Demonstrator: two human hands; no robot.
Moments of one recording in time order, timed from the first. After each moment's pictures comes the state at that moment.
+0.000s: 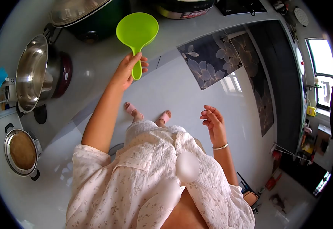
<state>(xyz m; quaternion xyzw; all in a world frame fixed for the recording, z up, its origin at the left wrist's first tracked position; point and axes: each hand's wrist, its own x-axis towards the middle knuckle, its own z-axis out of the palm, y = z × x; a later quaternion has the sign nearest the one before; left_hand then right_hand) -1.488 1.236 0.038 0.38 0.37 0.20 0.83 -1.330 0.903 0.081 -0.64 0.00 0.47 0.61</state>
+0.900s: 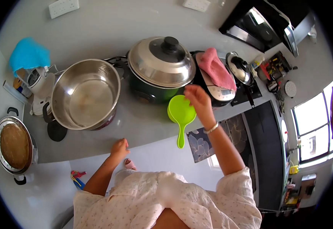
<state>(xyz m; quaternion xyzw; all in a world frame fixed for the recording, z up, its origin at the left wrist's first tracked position) -1.723 1.267 -0.056 0.78 0.49 0.09 0.37 -1.376 1.279 0.194 -0.61 -0.54 0.29 0.50</state>
